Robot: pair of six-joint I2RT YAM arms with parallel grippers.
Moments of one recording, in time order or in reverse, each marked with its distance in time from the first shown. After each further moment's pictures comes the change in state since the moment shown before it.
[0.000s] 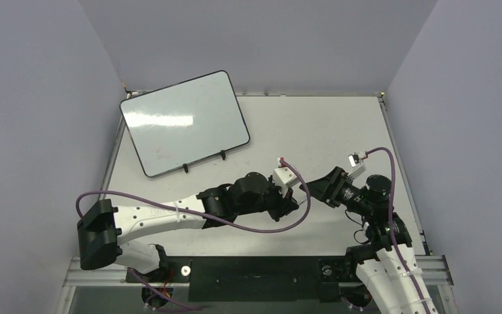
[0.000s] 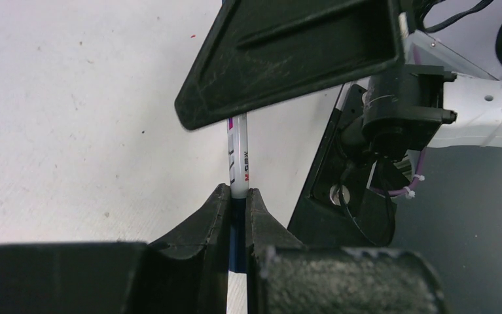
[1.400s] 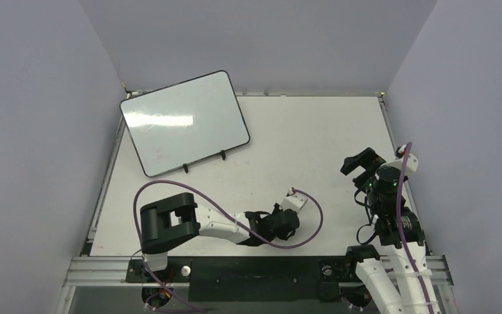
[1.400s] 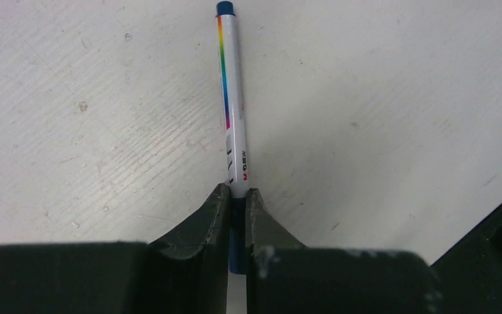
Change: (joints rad) left arm -0.142 0.468 -0.016 0.058 -0.458 -0.250; right arm -0.051 0.063 0.212 -0.216 0.912 -0.209
